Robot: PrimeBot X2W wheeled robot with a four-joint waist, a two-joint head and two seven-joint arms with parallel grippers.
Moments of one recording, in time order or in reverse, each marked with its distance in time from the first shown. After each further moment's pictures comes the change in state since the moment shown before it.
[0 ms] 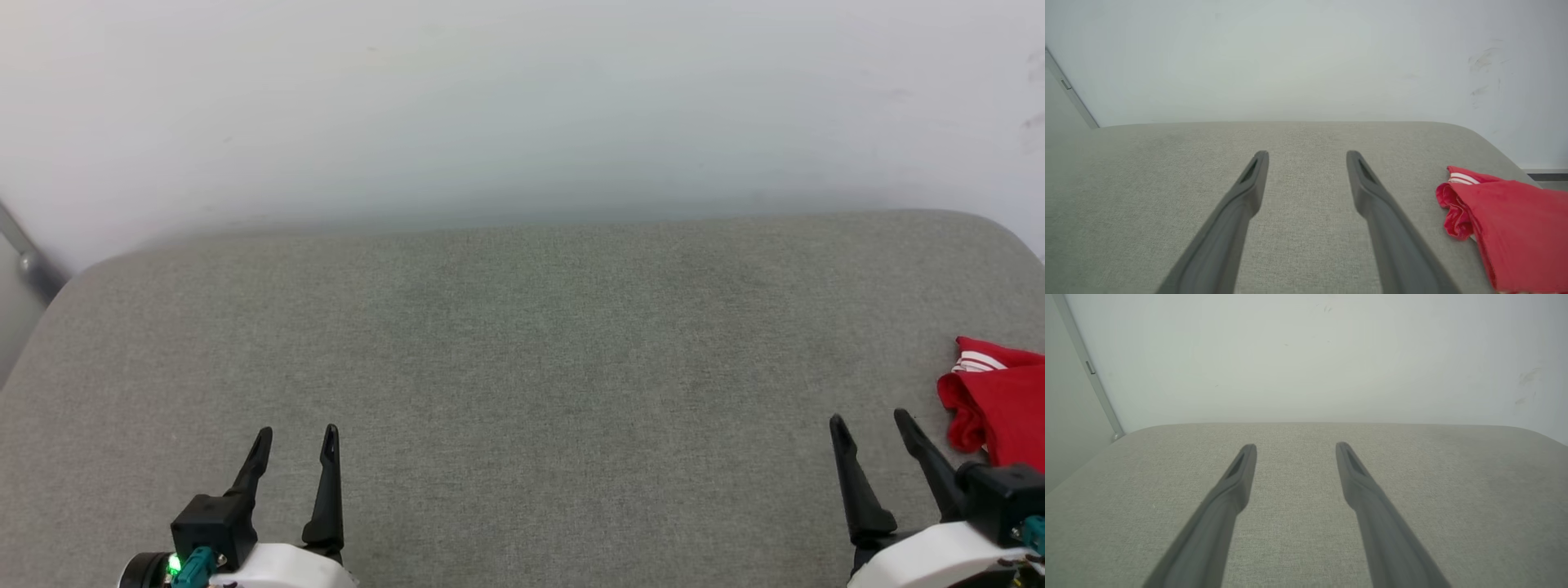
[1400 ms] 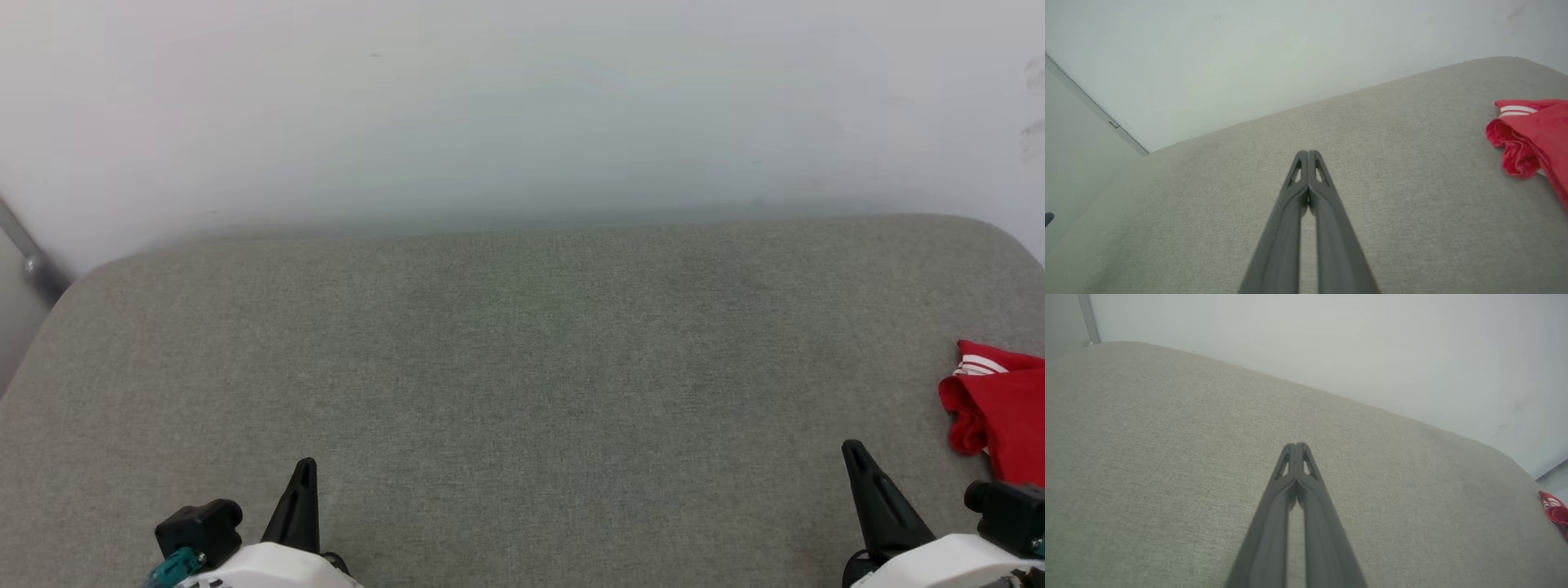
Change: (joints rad) left arm 0.026 -0.114 0.093 0.099 -0.159 -0.115 0.058; right arm 0.050 0.029 0.004 0.004 0.249 0.000 0.070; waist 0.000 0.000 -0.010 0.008
